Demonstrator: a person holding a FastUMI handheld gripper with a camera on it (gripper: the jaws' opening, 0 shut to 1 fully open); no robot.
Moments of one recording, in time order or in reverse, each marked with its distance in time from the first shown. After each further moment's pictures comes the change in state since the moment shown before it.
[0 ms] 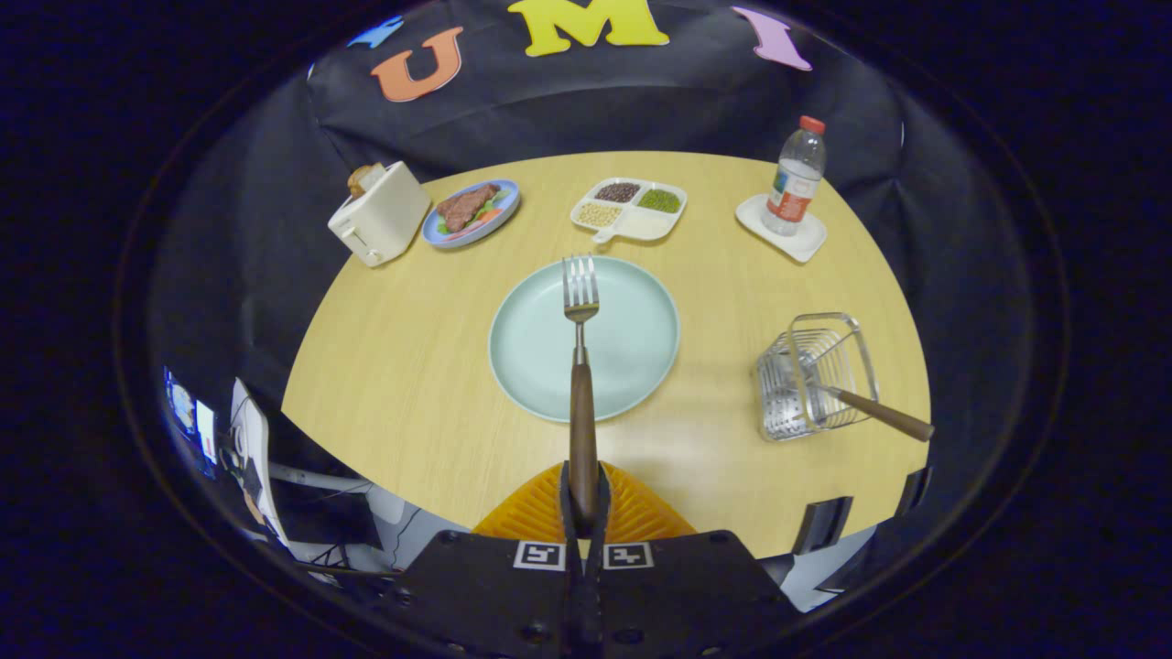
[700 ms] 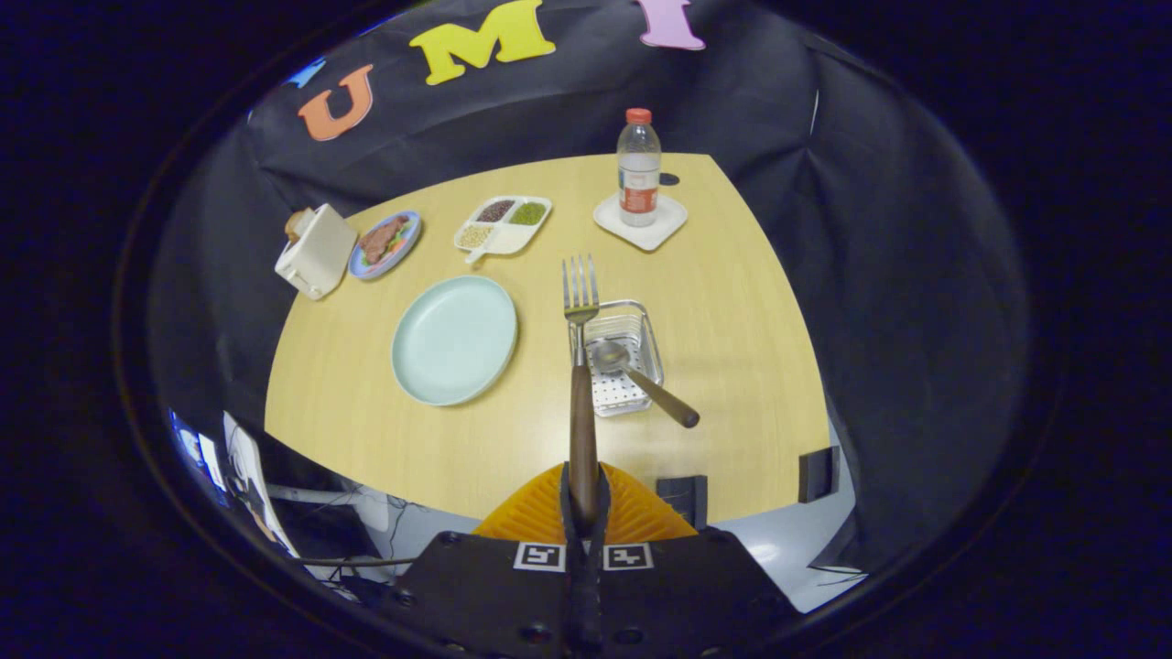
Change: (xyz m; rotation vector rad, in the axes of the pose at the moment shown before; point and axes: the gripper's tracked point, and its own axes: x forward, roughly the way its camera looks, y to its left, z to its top) arm -0.058 -0.137 -0.017 0.130 0.064 -0.109
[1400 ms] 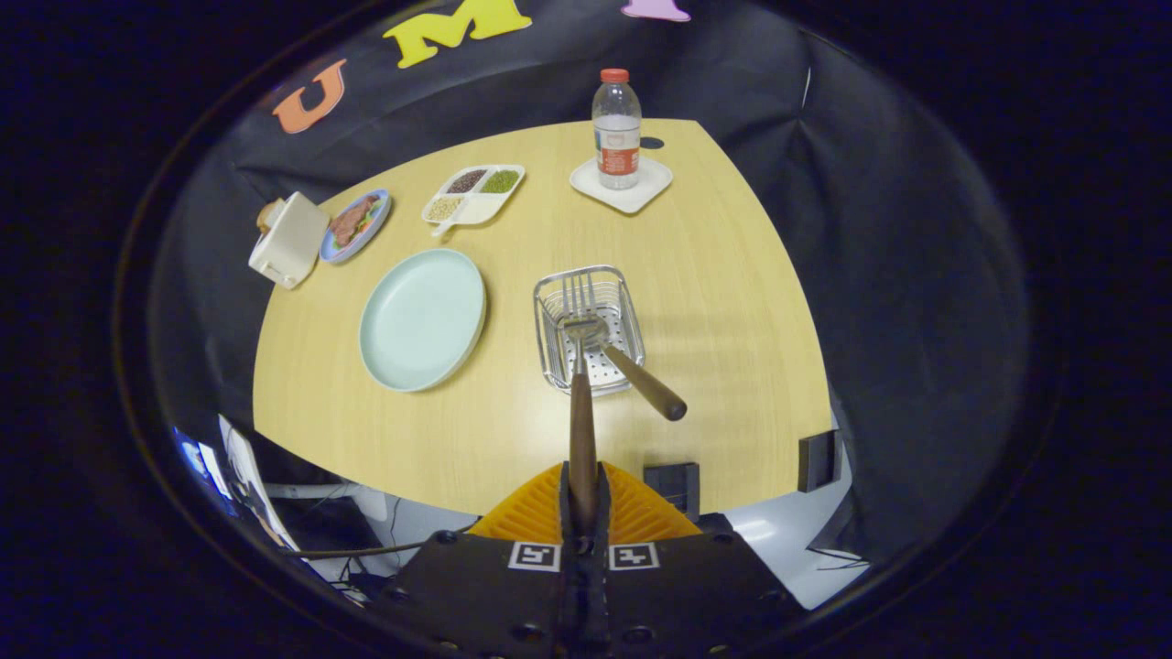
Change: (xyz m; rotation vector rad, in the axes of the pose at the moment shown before) arm 0.023 -0.014 -0.008 0.042 0.096 -0.023
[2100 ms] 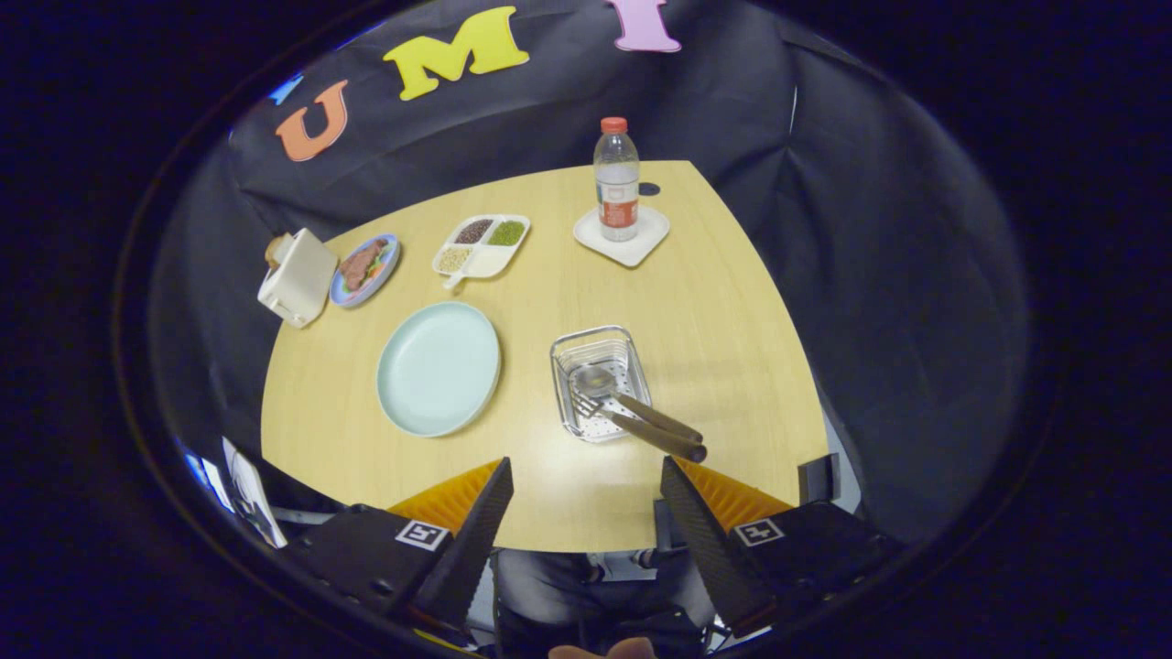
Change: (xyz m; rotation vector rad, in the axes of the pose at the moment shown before) arm -0.022 0.020 0.034 0.019 -0.183 0.015
